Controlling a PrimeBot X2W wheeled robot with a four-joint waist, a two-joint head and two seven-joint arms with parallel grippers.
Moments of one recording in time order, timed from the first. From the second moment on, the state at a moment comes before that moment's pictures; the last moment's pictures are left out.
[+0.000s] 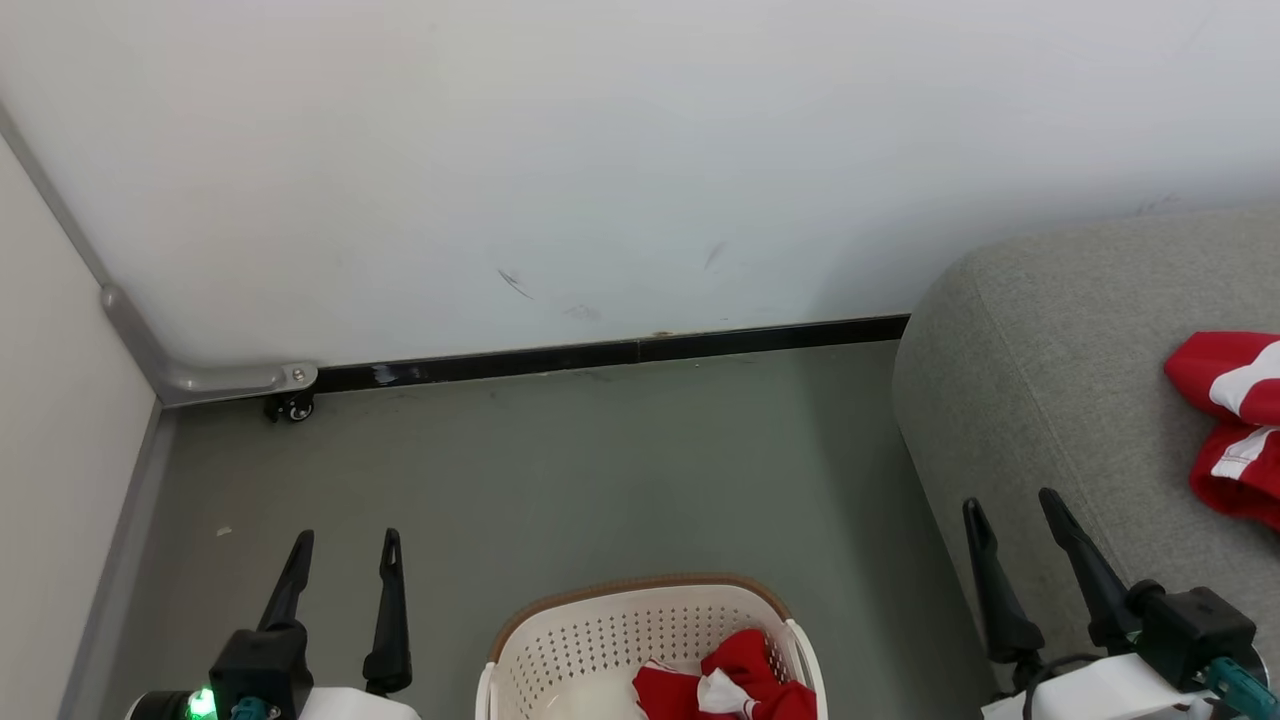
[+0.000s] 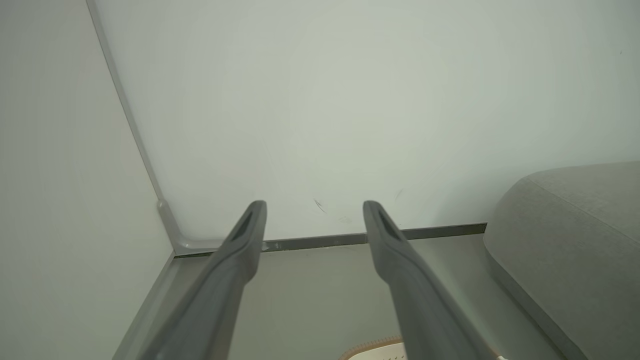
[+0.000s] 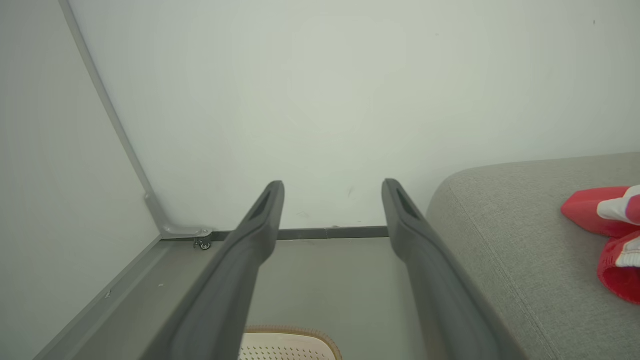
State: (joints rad) left arm 0.00 0.25 -0.31 0.16 -0.30 0.31 -0.25; right arm 0.08 -0.04 -0.02 0.12 0.16 0.13 -0.13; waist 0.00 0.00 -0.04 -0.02
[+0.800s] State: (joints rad) left arm -0.02 0.24 -0.35 0.17 -0.29 0.26 -0.25; right arm 0.12 -0.04 -0.08 0.08 0.16 0.13 -0.13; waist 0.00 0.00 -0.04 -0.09
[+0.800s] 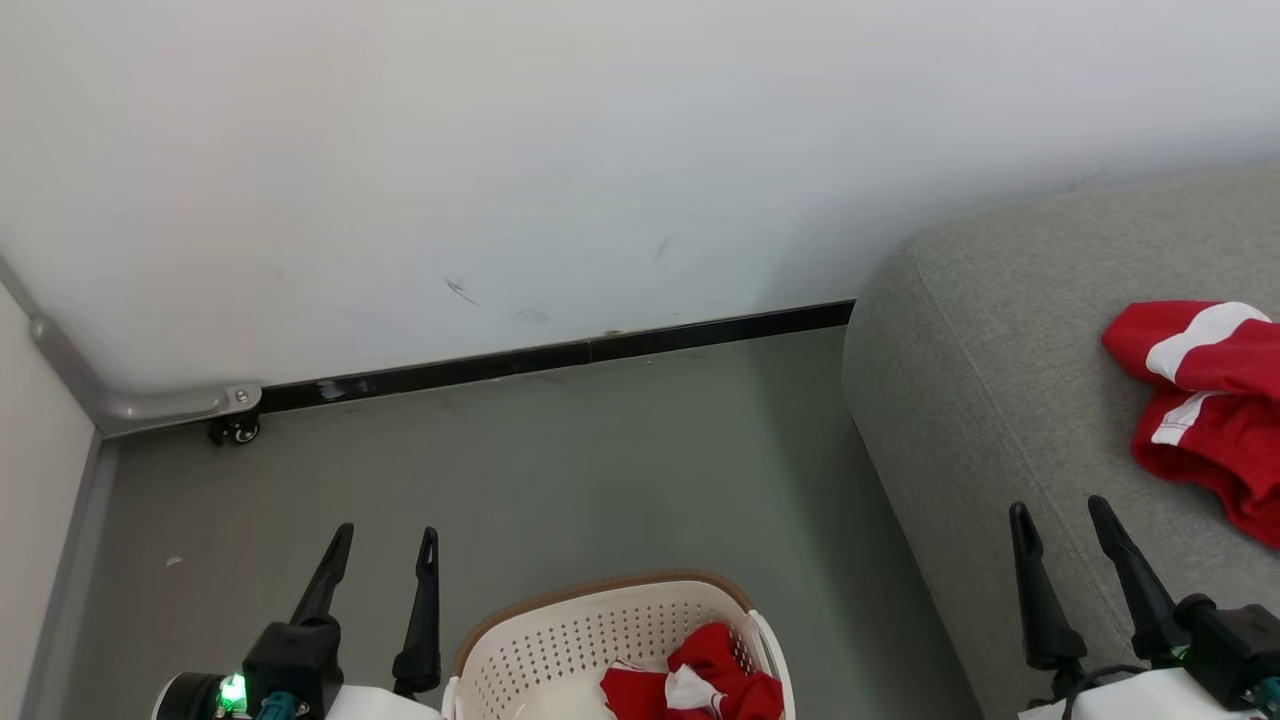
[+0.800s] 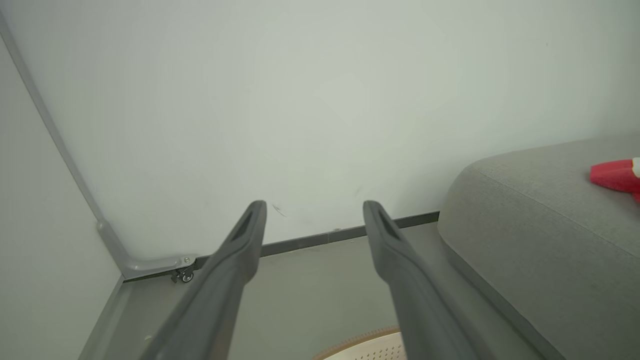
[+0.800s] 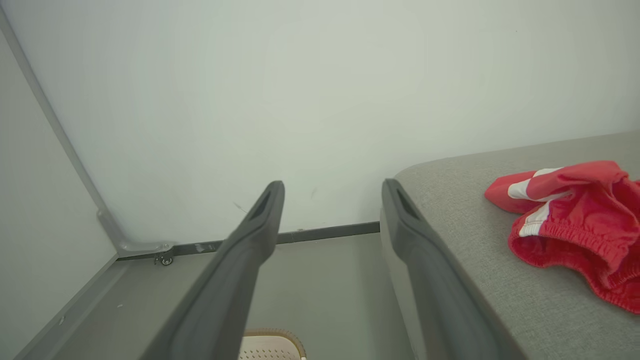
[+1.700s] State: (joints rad) left arm -0.03 0.26 -0.36 0.17 -0.25 0.25 -0.25; right arm 0.12 -0.04 -0.05 0.03 0.15 0.13 -0.11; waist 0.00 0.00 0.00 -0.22
